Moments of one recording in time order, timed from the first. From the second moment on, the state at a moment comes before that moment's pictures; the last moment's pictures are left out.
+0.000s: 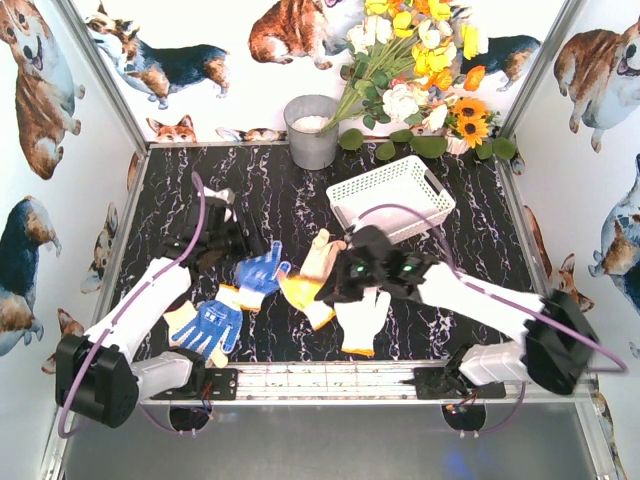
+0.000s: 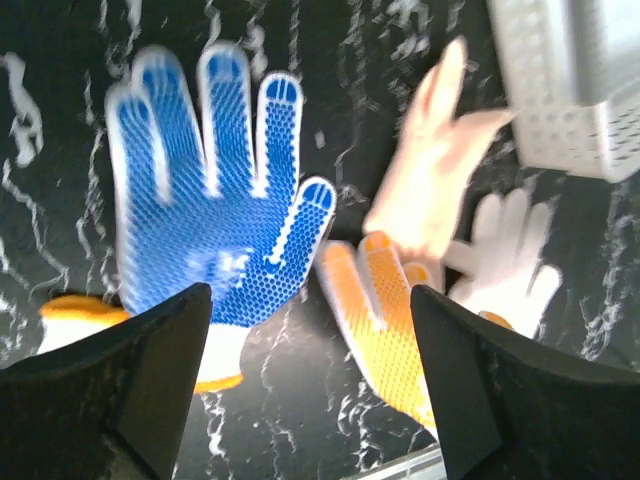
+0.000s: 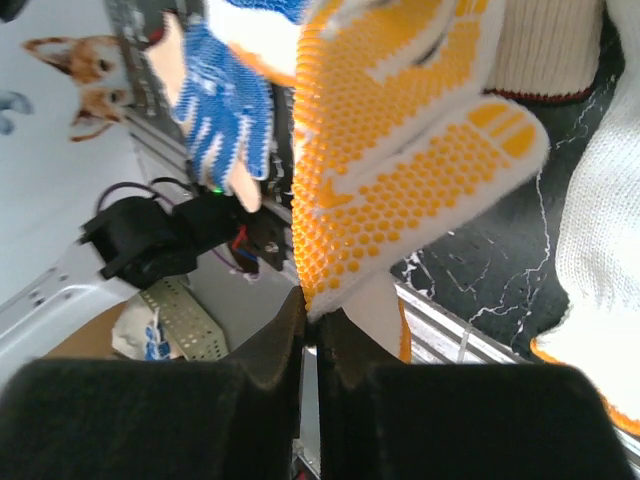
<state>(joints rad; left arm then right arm) -0.31 1.15 0.85 -0.45 0.15 -0.58 0.81 1.24 0.83 -0.30 -0.35 1.06</state>
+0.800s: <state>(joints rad) -0.33 1.02 0.42 -0.23 0.36 -0.82 0.92 1.37 0.63 -0.27 -0.31 1.19</state>
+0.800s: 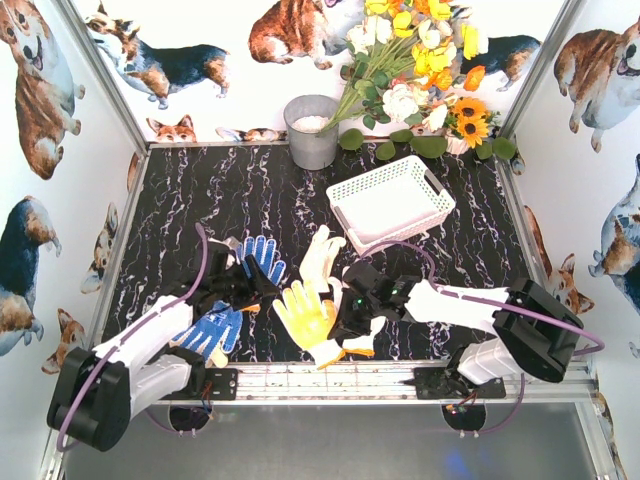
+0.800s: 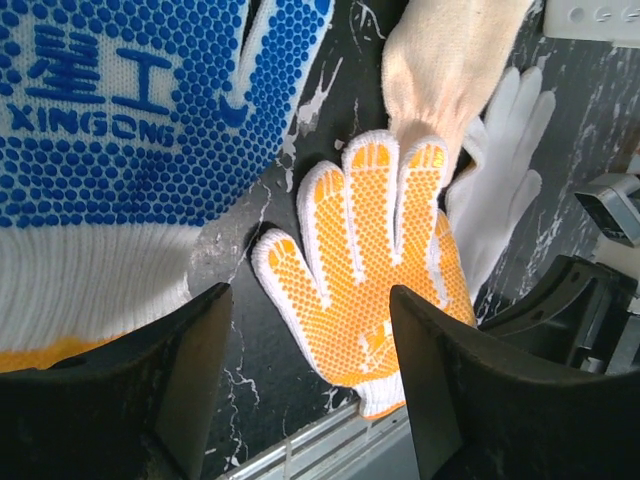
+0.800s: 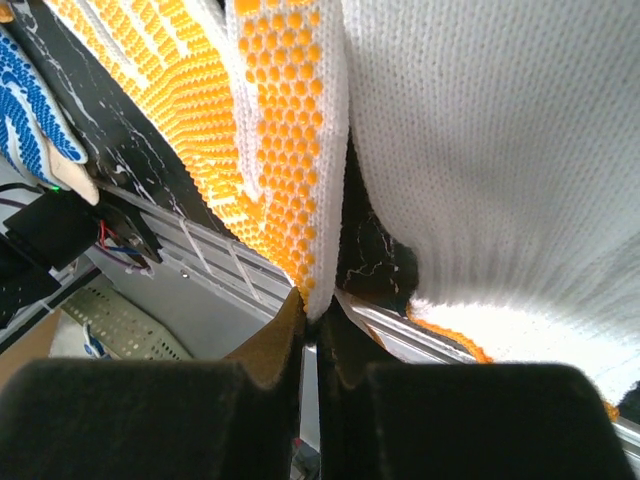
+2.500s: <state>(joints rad) -0.55 1.25 0.59 -0.12 0.17 -0.84 0.92 1.22 0.72 -0.28 -0.30 1.18</state>
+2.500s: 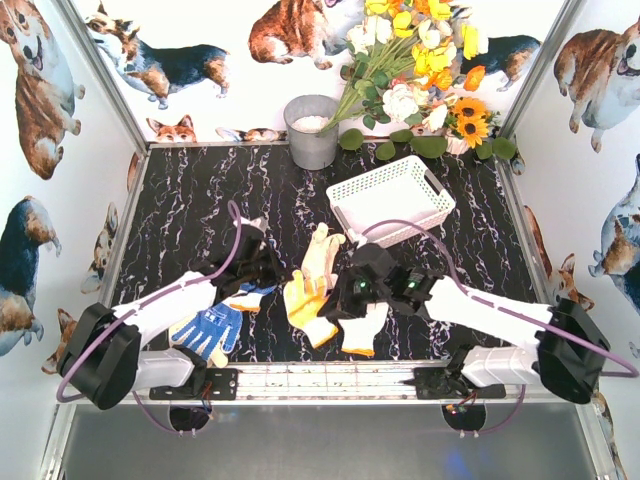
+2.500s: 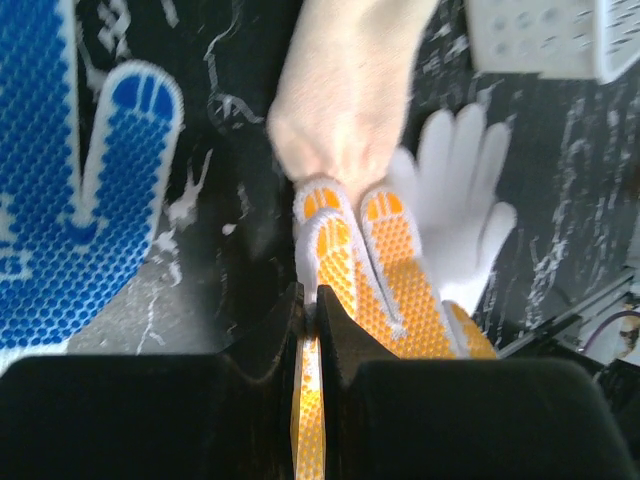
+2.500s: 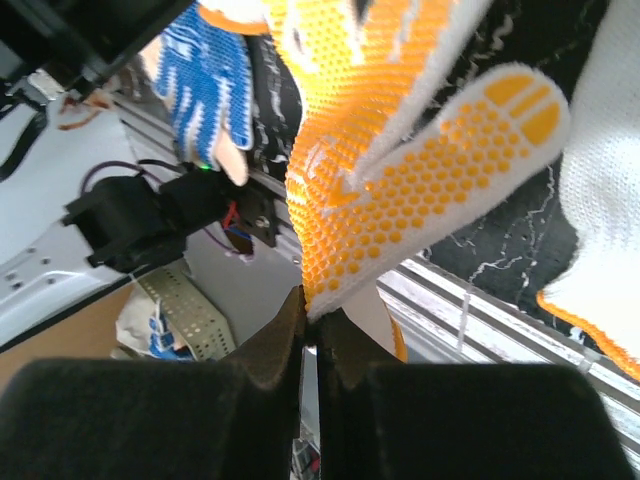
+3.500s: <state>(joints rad) -0.75 1.60 1.13 -0.18 0.12 -0.81 0.55 0.83 0.82 -0.63 -0.24 1.01</state>
